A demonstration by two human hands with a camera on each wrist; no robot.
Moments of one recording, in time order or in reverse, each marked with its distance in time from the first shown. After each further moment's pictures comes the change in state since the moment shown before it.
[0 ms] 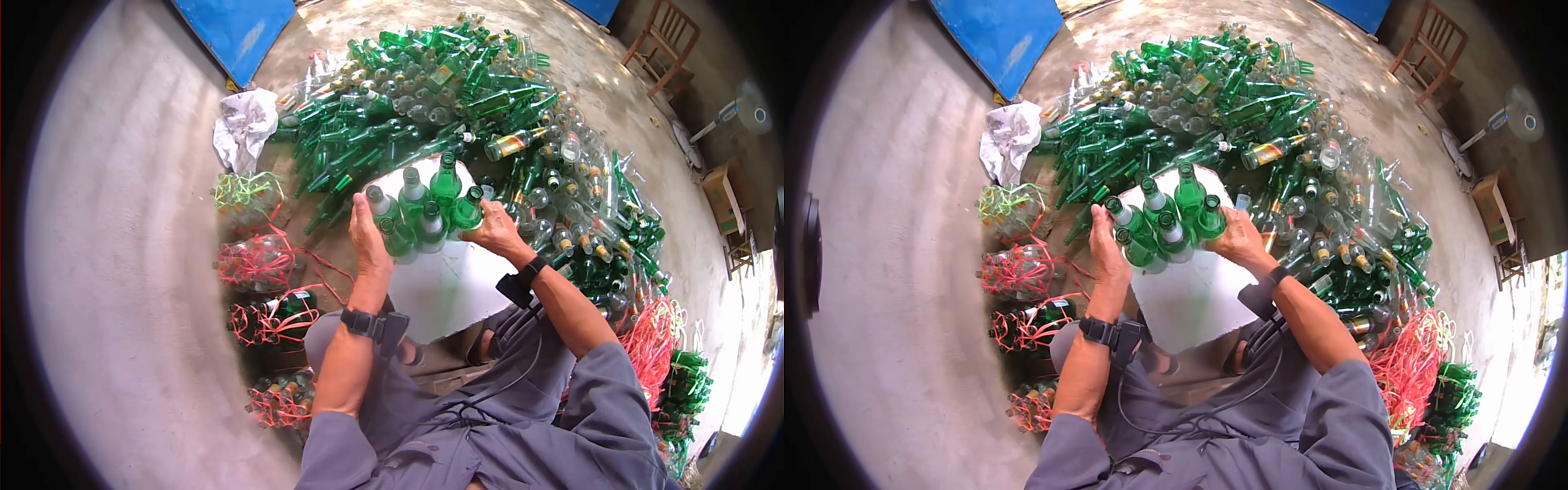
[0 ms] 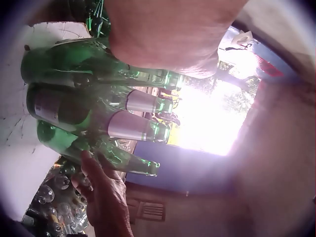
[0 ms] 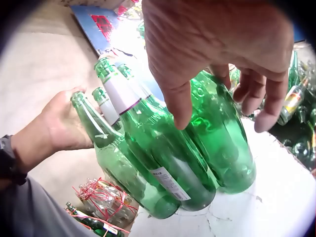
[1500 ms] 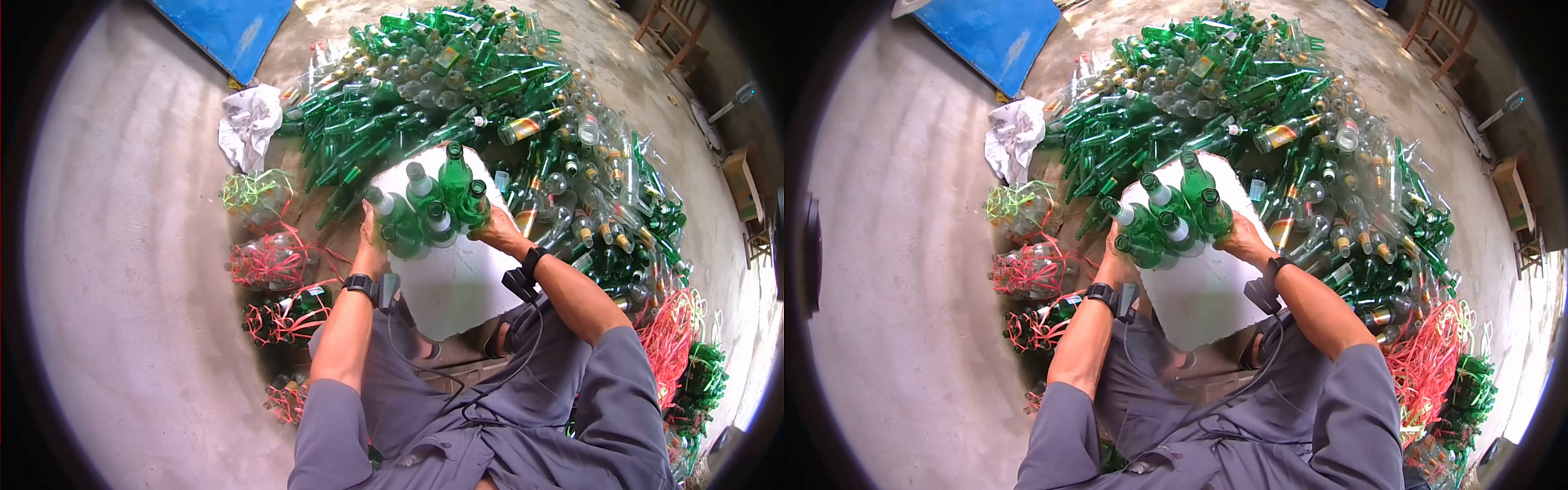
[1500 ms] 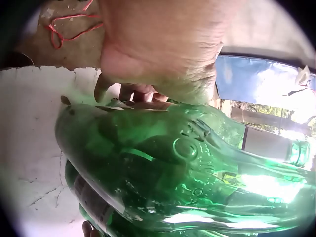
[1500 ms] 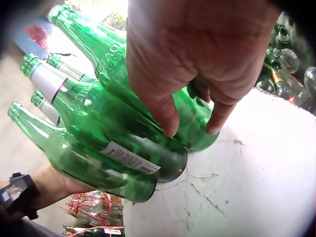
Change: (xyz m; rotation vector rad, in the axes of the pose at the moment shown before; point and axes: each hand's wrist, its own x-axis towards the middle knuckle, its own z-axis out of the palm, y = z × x) left_hand 0.085 -0.120 -0.088 -0.098 -0.198 -0.568; right_hand 0.023 0.067 0.072 0.447 -0.196 0.029
